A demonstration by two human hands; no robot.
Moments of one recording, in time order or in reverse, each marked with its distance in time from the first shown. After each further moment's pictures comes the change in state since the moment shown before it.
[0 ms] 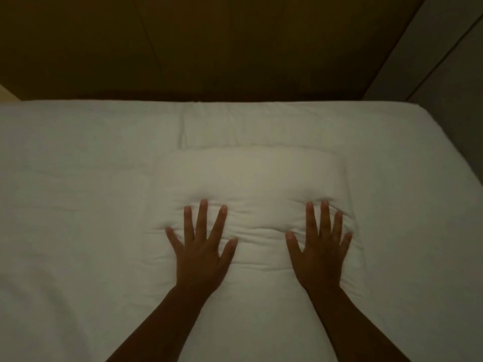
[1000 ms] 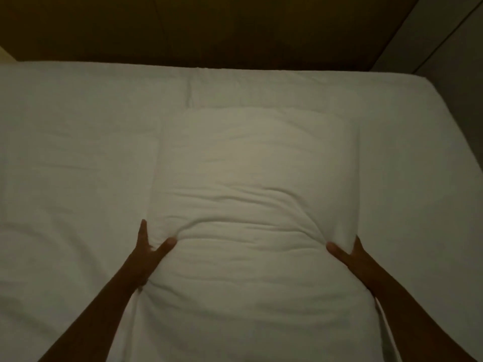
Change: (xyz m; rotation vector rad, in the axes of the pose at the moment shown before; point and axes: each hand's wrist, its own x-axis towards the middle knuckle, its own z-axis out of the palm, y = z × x) left_hand -0.098 -0.142 -0.009 -0.832 -0.318 -0.655; right_hand -0.069 0.107 -0.036 0.730 -0.675 0.471
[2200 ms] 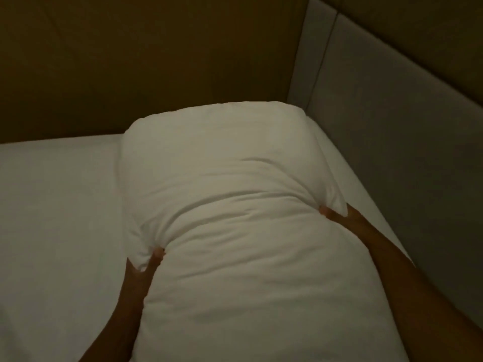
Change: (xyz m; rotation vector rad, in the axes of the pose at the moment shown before) left_hand -0.167 0.121 0.190 -0.296 0.162 0.532; right_hand -0.113 0.016 -0.245 0.276 0.196 -0.282
